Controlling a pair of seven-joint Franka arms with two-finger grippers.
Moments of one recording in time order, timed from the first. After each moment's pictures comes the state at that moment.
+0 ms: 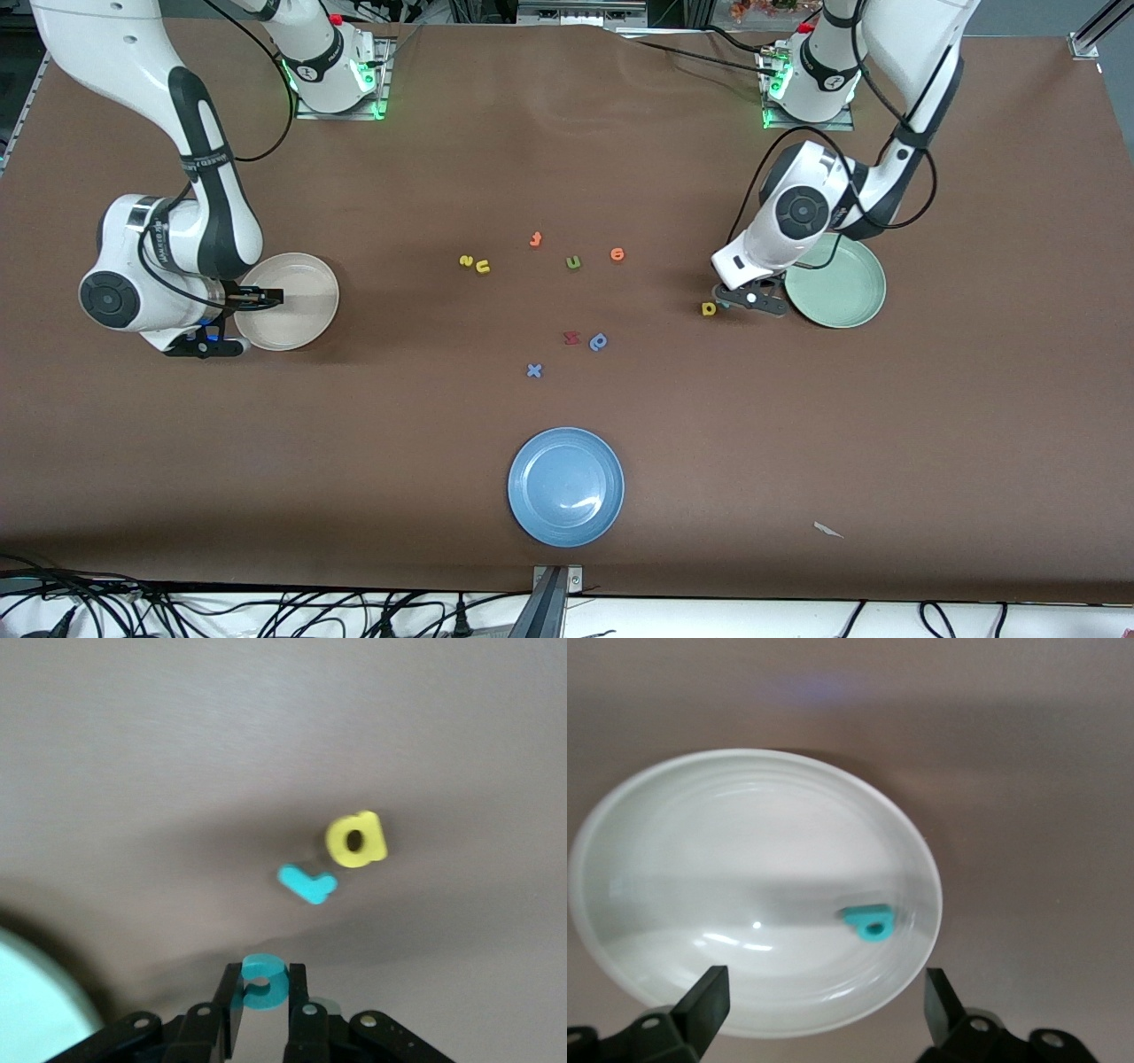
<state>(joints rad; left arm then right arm) -0.12 0.33 -0.25 -2.28 0.09 2.46 -0.19 0.26 0.45 -0.31 -1.91 0.04 1.99 -0.07</state>
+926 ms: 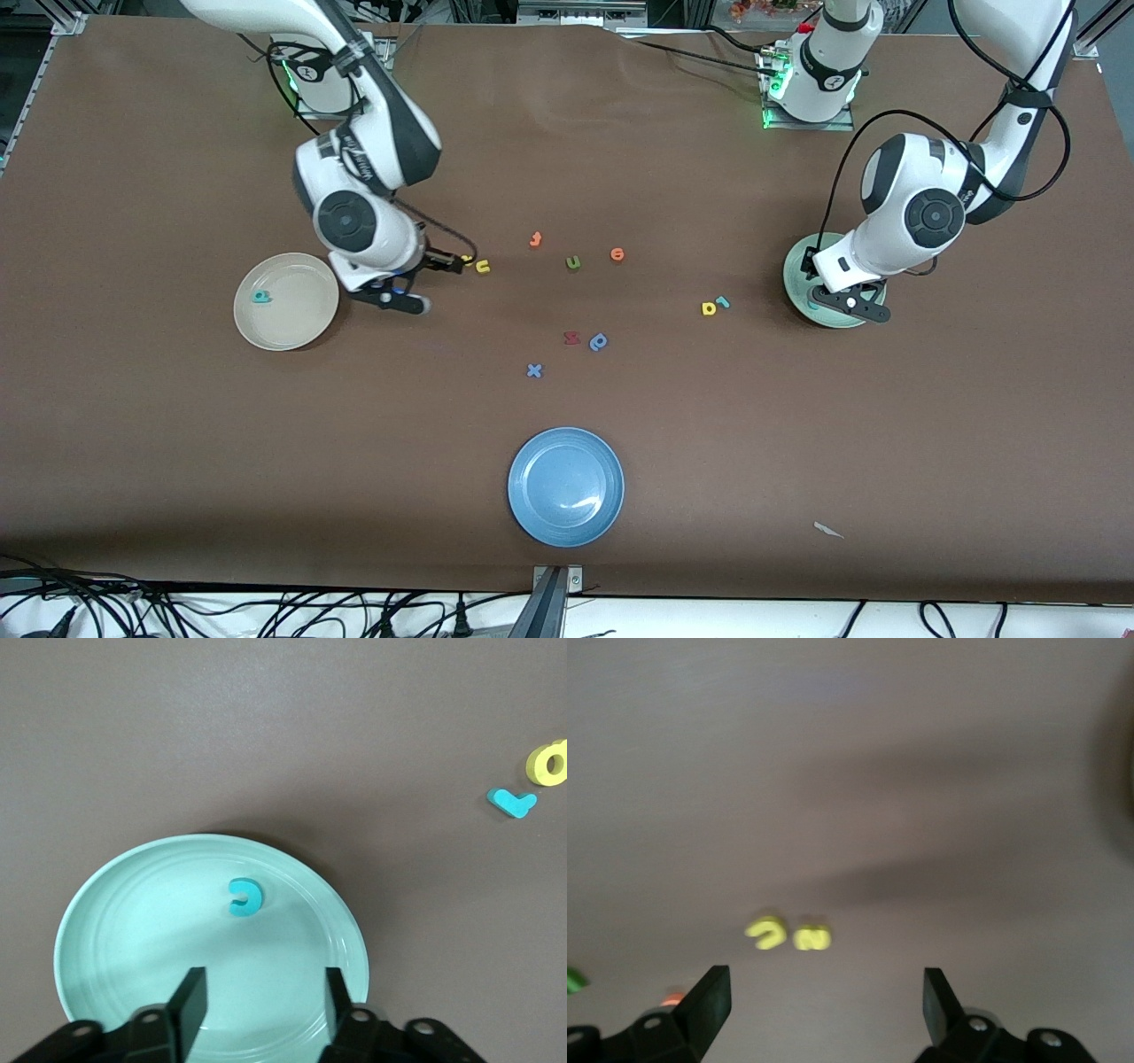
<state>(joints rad) 0.13 0.20 -0.25 -2.30 0.09 2.31 0.14 0.32 0.37 0.22 -1.97 0.05 2.15 0.68</state>
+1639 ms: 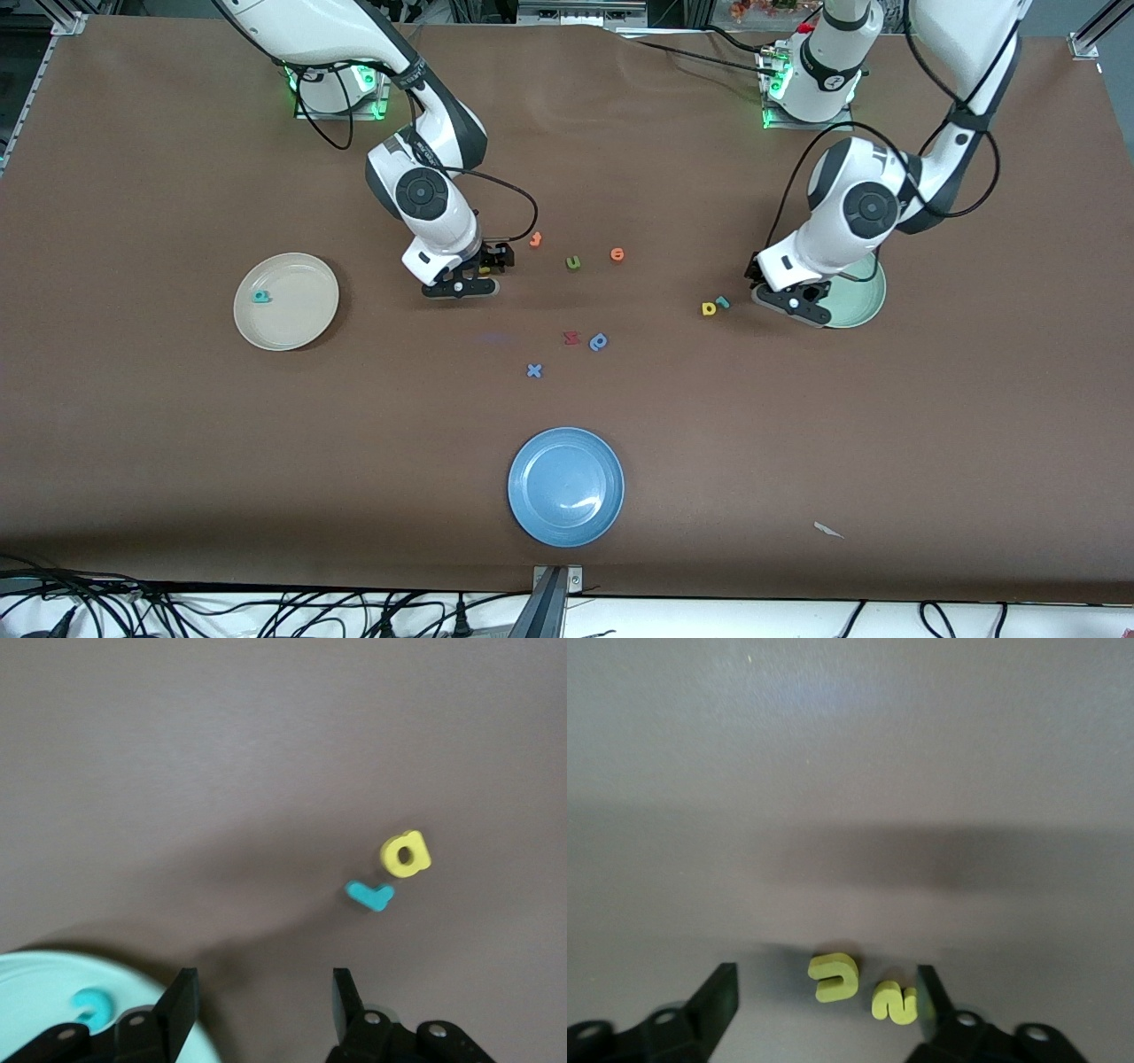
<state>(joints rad) 0.06 0.31 -0.35 -2.30 0.06 2.52 0.05 0.39 0.47 0.25 -2.10 -0.03 2.50 0.58</state>
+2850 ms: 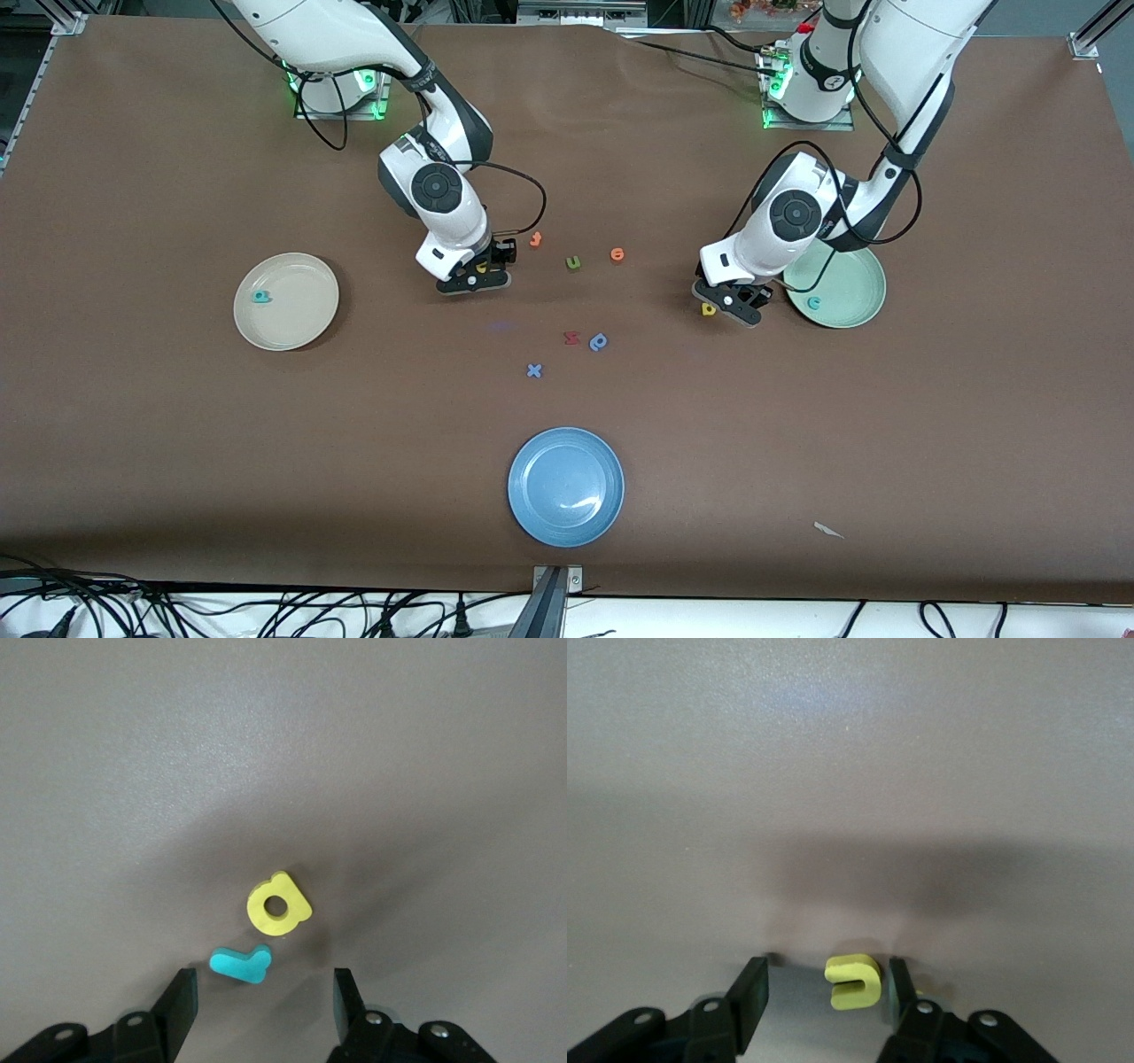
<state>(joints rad) -0.05 0.43 -0.35 -2.26 0.19 2.62 0.03 0.42 0.51 0.25 -2.11 -0.08 2.56 0.58</state>
